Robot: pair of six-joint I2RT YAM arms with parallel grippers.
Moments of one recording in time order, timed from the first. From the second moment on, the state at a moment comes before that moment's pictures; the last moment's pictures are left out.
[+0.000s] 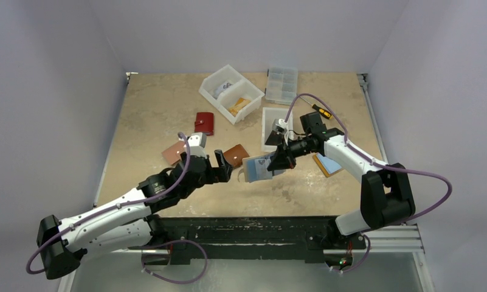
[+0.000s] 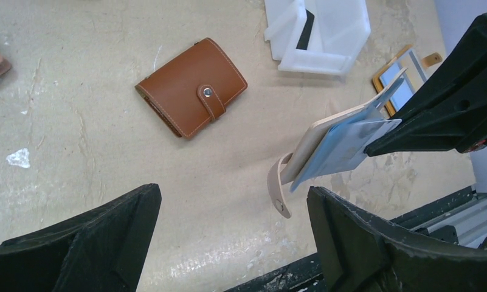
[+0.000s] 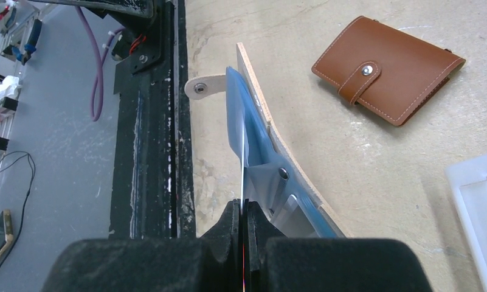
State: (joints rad) left arm -0.97 0.83 0.63 -0.35 -0.45 -0.80; right arm 0.32 1.47 0.93 -0.56 -1.10 -0.52
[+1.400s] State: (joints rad) left arm -0.93 1.12 0.32 0.64 -0.08 -0.74; right arm 0.31 1.49 0.93 -0.52 -1.23 -0.46
